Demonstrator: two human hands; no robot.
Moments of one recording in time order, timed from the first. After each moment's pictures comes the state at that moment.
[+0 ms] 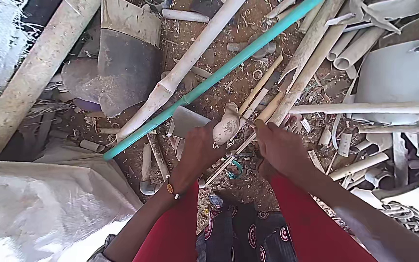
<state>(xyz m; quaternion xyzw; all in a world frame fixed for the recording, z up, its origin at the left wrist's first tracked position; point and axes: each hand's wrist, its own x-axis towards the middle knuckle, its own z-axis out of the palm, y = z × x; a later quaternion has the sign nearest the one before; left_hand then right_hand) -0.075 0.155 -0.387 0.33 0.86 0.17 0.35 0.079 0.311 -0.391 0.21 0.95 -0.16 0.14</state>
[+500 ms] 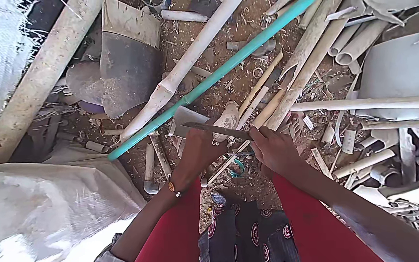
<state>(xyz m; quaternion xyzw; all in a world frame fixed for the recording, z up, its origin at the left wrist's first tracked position) -0.075 0.153 -0.391 0.34 0.86 0.20 0.32 0.087 0.299 -0.409 0.13 0.97 -0.20 -0.03</state>
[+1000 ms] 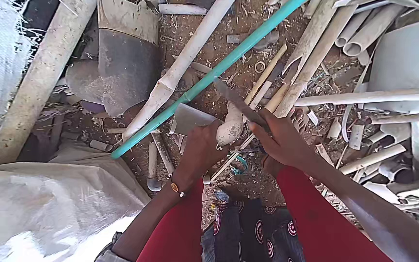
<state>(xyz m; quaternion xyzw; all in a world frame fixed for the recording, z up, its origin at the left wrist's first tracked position) -0.072 0.144 -0.394 0.39 0.85 0.15 0.32 0.070 0.319 -0.390 0.22 0.86 -0.46 0.06</state>
